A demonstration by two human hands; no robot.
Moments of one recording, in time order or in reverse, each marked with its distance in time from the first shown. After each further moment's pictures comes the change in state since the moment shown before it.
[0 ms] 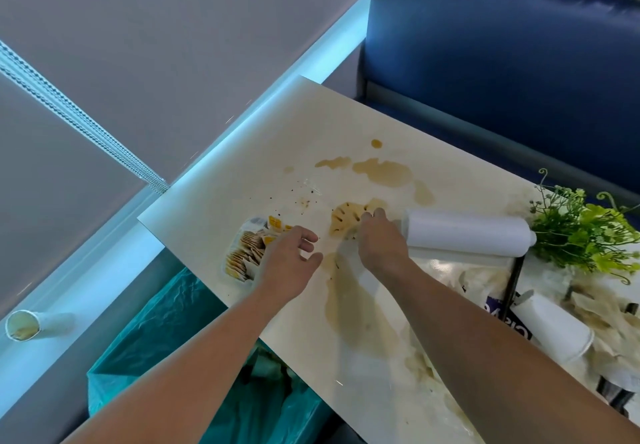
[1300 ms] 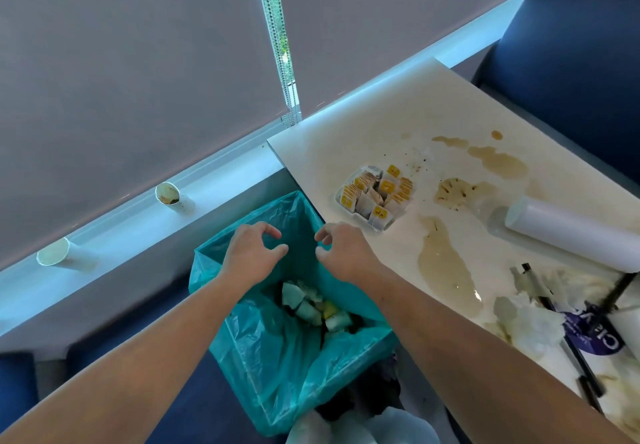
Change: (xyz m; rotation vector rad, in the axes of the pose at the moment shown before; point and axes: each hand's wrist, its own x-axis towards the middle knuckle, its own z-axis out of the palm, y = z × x) left_hand -0.166 -0.181 -0.128 0.099 0.259 -0.364; right_hand -0.164 -0.197 0.064 0.343 -0.306 -0.456
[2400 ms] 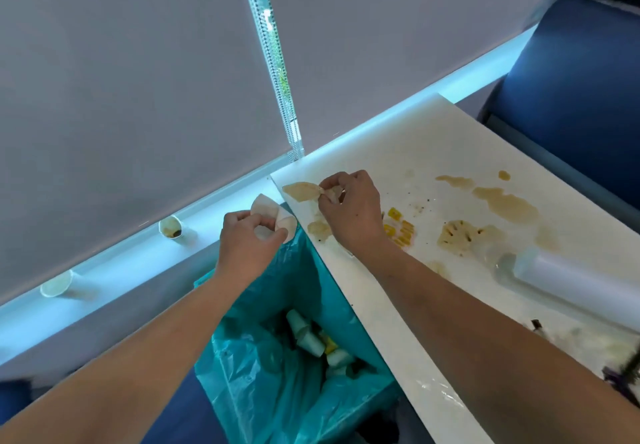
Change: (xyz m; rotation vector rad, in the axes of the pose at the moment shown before) left_hand 0.057 0.062 -0.035 -0.180 0.229 -0.012; right_hand 0.071 -0.052 -0.104 0.153 0.422 -0.135
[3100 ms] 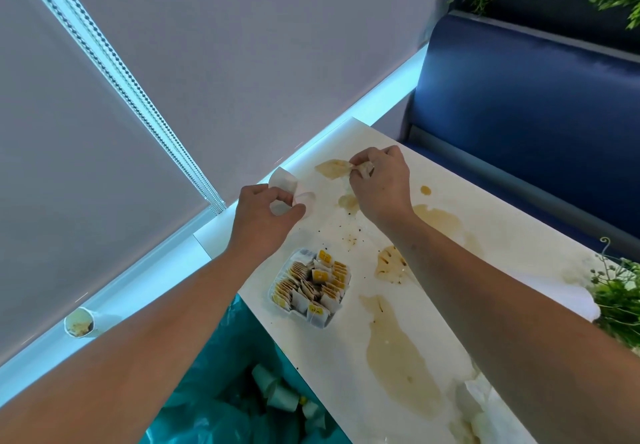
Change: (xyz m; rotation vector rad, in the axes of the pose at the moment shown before) left_hand 0.072 0.174 0.092 -0.034 -0.130 0.329; right_hand 0.101 0.097 -0.138 -0.085 0.355 0.181
